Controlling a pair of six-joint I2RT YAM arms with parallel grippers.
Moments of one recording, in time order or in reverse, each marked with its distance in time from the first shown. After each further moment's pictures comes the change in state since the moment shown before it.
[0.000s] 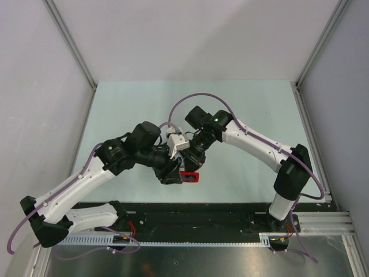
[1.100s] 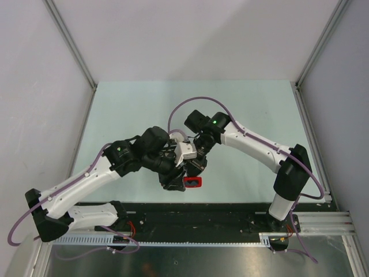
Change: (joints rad) left arm -0.085 0.043 -0.010 -0.011 0.028 0.040; right arm 0.021 0.000 -0.015 -0.068 -0.028 -0.045
